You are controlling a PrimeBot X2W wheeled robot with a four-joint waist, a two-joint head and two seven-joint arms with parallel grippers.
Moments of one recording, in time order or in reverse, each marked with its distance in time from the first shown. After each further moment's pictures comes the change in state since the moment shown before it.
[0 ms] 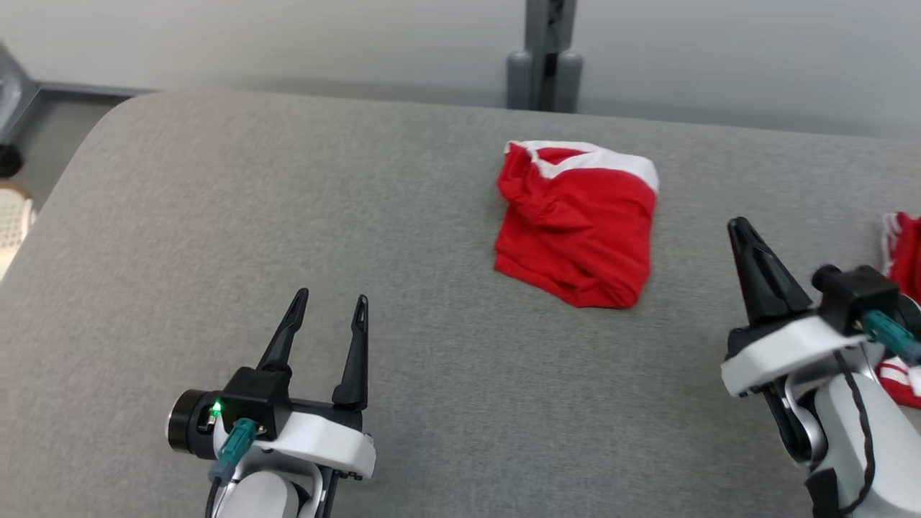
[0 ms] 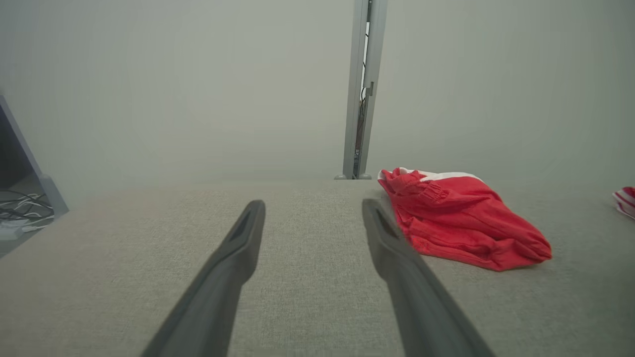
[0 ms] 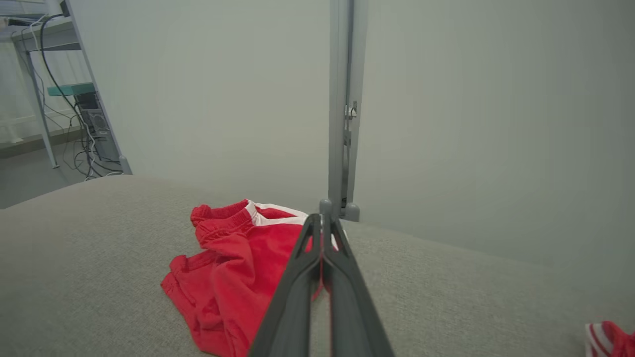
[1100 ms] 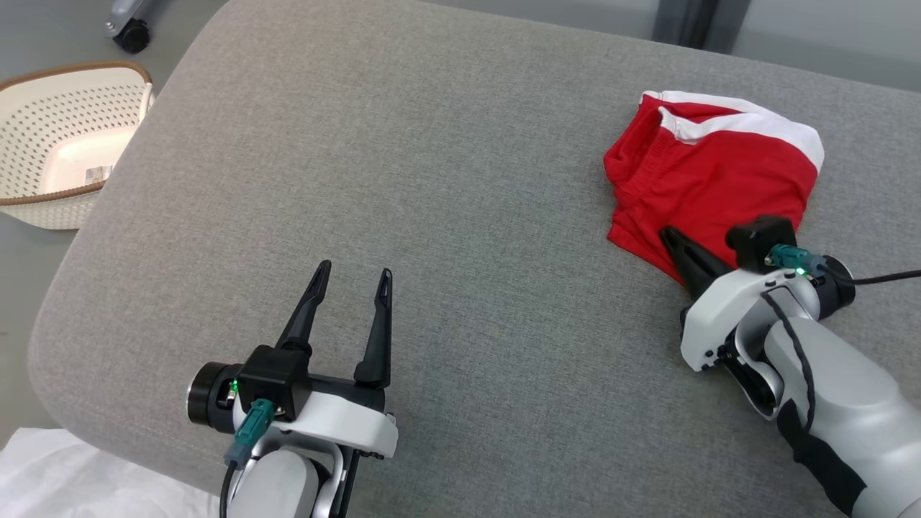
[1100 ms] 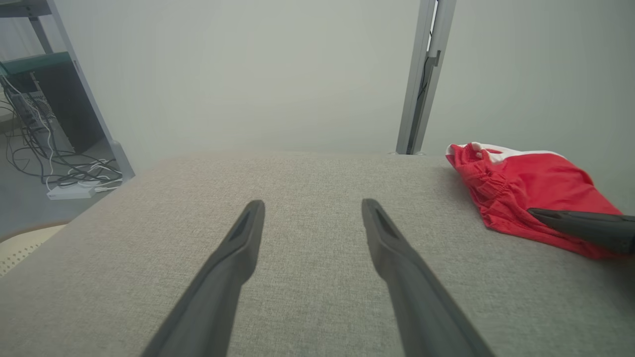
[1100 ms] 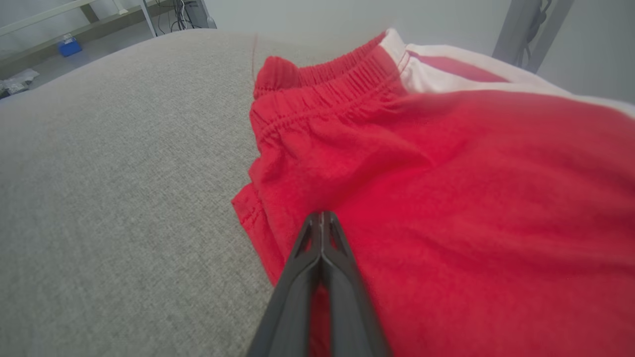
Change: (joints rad) left arm -0.056 0.001 -0.073 -0.031 -0.040 0.035 0.000; right arm -0.414 -0.071 0.651 0.549 0.404 0.000 0.001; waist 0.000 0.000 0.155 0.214
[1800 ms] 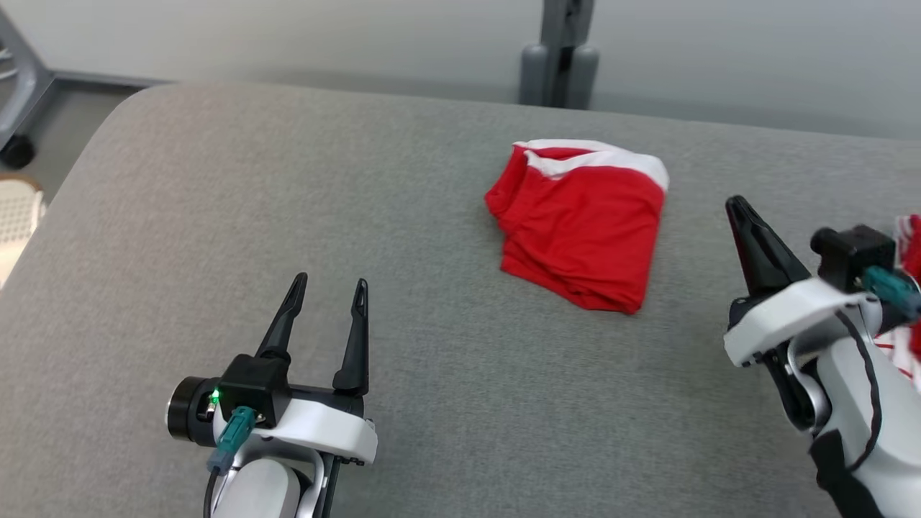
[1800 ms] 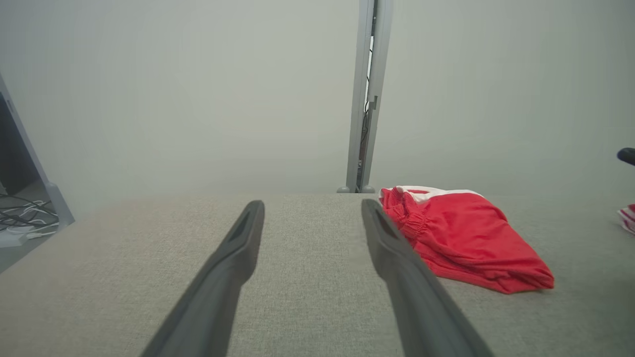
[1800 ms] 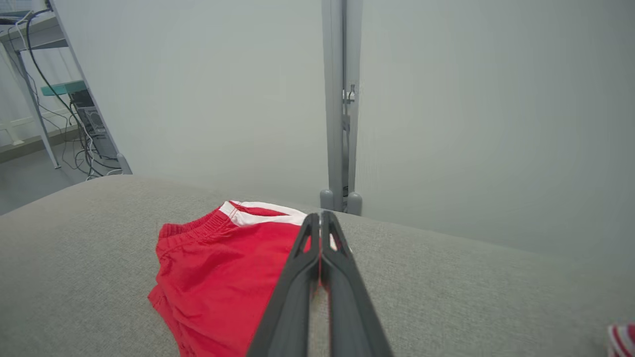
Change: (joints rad) left arm 0.025 0.000 0.058 0.021 0.023 -0.015 0.000; right arm 0.220 -0.006 -0.458 -0.334 -0.214 0.000 -0.001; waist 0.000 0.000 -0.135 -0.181
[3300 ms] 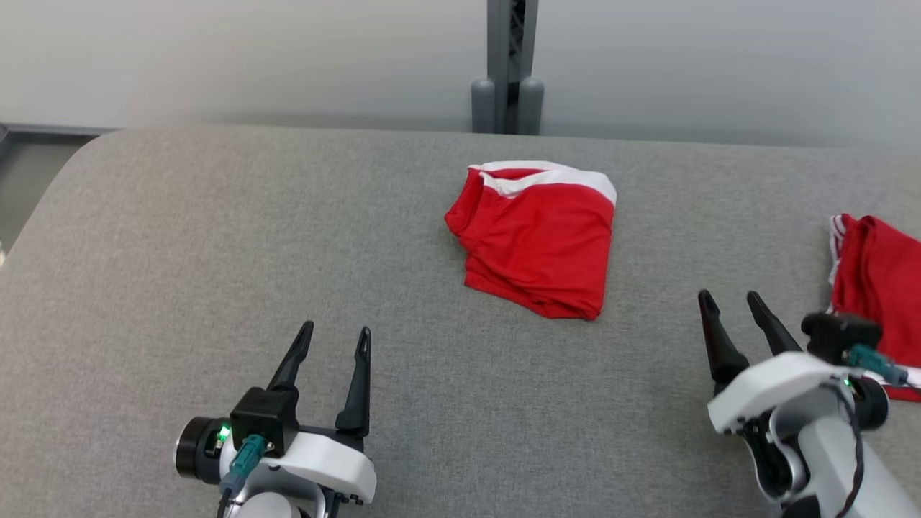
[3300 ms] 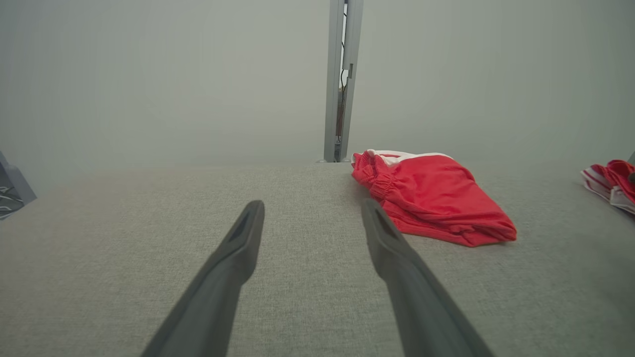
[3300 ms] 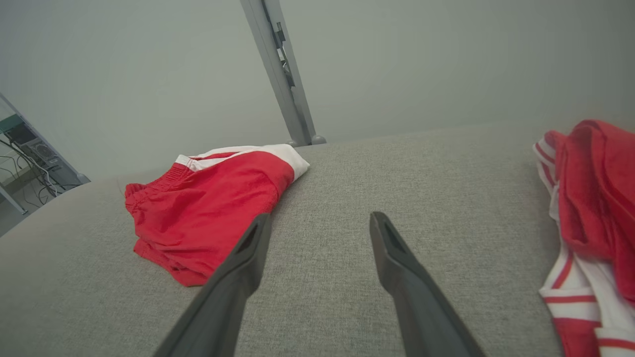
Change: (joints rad) left arm 0.066 0.000 0.000 0.080 0.006 -0.016 0.000; right arm 0.225 0.160 -0.248 -0.002 -0.048 0.000 0.036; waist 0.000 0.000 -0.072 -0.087
